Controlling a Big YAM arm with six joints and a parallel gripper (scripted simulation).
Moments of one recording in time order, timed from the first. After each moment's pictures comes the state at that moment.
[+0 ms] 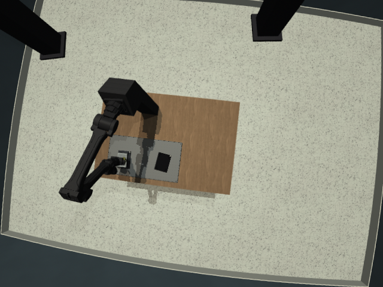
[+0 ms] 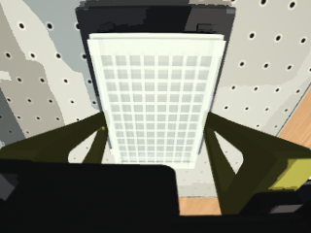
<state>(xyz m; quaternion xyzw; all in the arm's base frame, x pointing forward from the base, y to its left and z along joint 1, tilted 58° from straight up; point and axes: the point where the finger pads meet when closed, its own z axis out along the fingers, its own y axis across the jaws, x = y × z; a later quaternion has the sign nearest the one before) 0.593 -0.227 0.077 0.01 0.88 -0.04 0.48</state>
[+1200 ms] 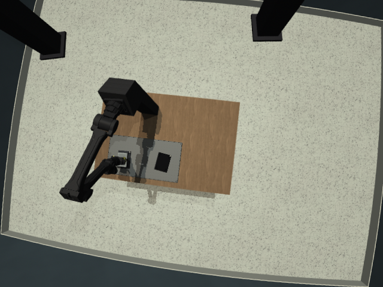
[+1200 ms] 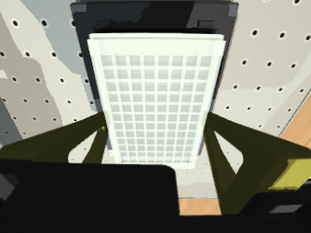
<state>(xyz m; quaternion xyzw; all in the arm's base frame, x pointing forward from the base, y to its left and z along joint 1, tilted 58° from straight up) 0.595 -0.228 0.072 0.01 0.88 -0.04 0.48</state>
